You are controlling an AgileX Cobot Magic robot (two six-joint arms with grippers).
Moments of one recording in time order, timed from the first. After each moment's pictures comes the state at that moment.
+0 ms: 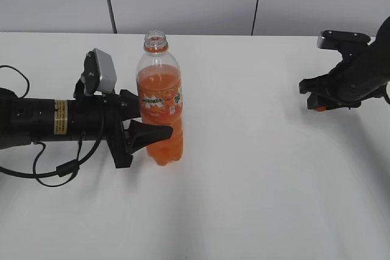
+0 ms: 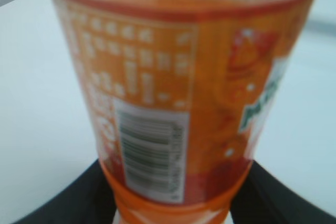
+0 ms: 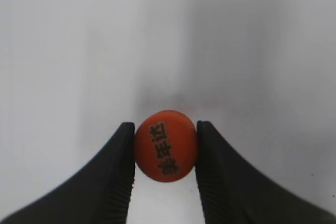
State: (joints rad) left arm -0.22 2.03 -0.78 1.19 -1.03 -0.44; right arm 0.08 1.99 -1.11 0.24 0.31 -0.19
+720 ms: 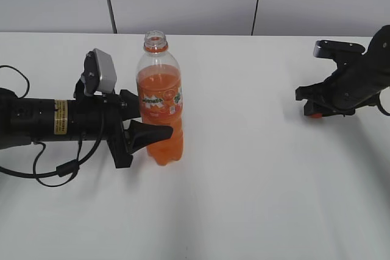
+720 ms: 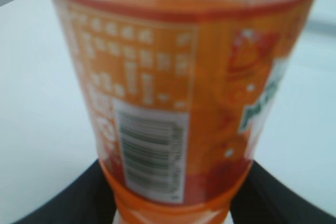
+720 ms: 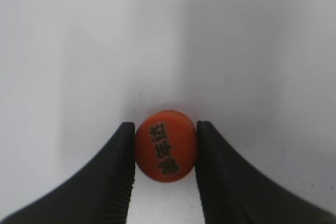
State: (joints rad) left arm -0.22 2.03 -0.78 1.19 -1.03 -0.44; right arm 0.08 2.04 -1.11 0.27 0.27 -0.19
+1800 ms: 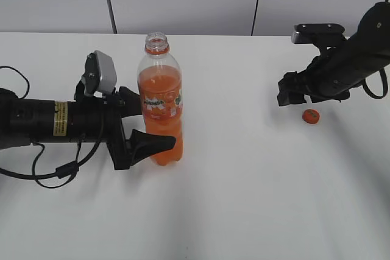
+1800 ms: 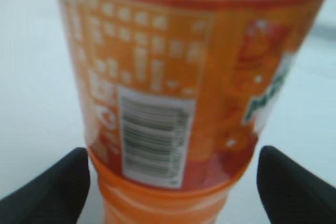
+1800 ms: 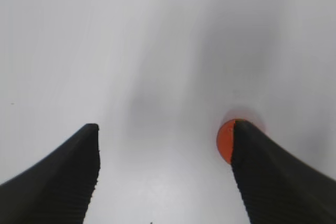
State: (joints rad) left arm -0.21 2.03 -0.78 1.23 -1.03 -0.48; right arm 0.20 1.93 -1.11 0.27 0.34 -0.29
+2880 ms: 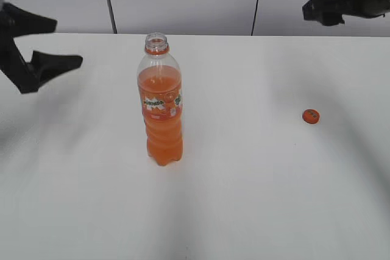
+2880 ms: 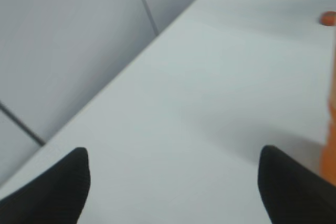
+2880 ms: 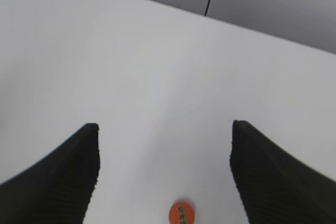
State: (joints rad) left arm 0.13 1.62 -0.79 1.40 -0.84 -0.61; right arm 0.21 1.56 -1.11 0.16 0.28 -0.32
